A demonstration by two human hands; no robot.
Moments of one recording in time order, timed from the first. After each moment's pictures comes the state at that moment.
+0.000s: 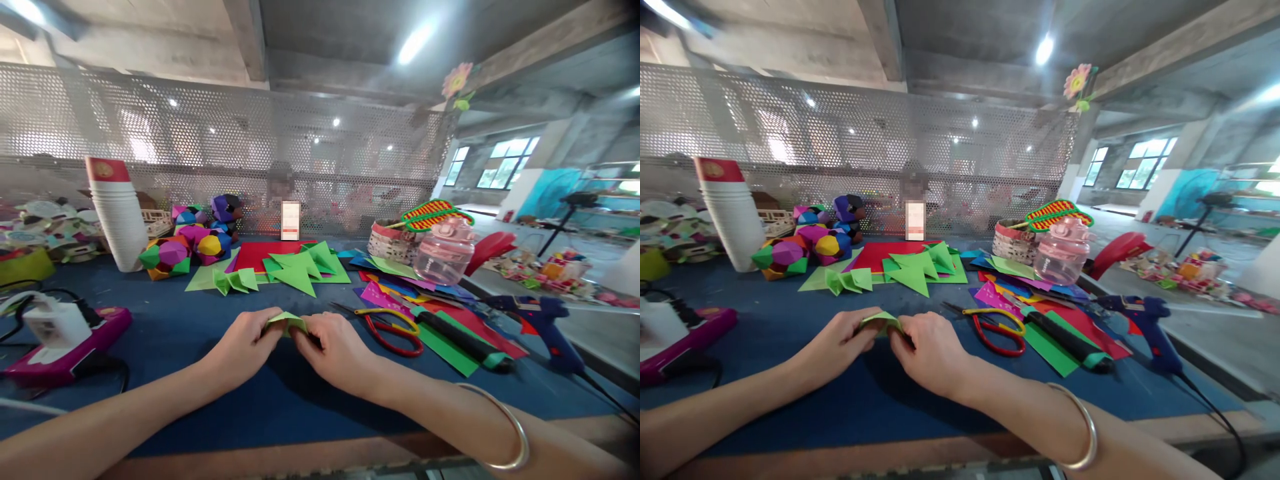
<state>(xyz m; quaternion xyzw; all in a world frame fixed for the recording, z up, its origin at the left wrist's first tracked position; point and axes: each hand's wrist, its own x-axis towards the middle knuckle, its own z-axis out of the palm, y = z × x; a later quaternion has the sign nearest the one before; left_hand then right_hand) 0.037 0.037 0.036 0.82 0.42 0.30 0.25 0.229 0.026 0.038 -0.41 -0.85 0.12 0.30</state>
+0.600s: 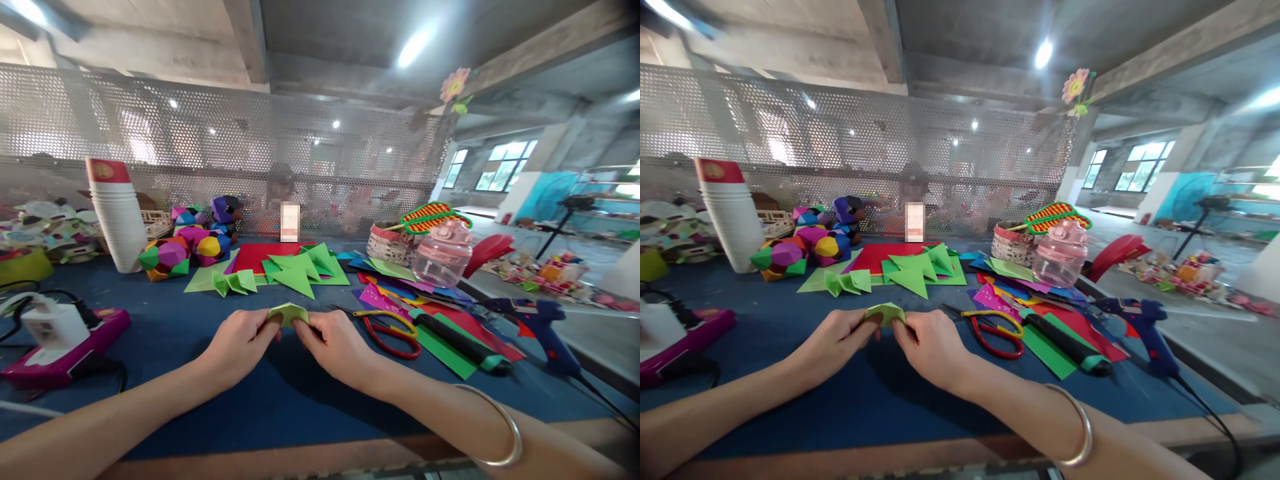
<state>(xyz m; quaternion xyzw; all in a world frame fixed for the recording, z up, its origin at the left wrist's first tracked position) 0.034 0.040 0.040 0.80 0.48 0.31 0.21 0.233 0.028 0.041 -0.44 -0.83 0.14 0.31</state>
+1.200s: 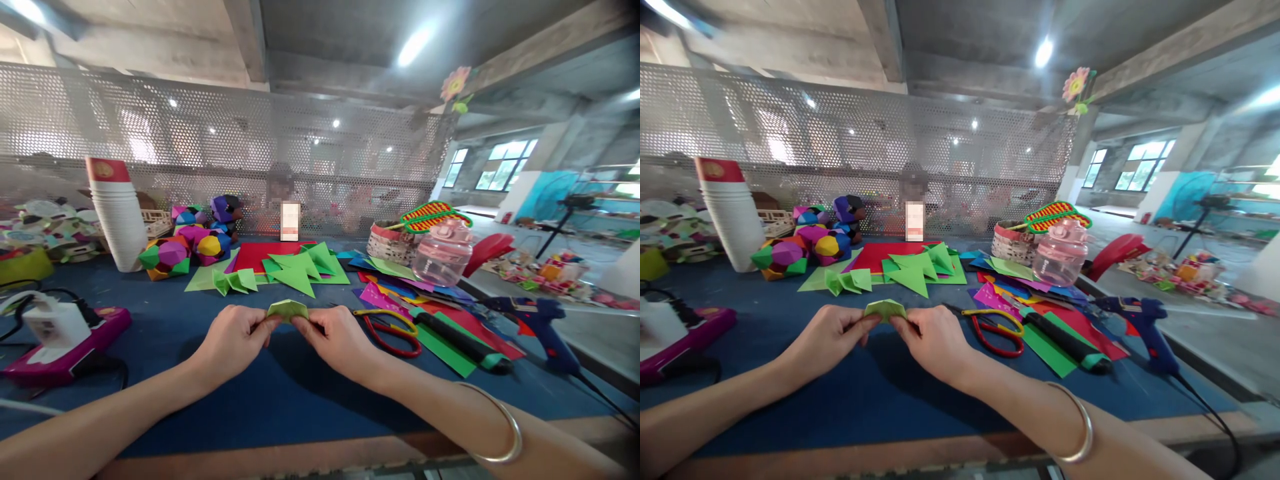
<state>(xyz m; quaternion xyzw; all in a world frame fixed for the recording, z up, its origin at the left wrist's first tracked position) 0.029 0.040 0.042 0.78 0.52 0.30 0.17 0.236 0.033 0.043 -0.47 -0.82 0.14 0.30</state>
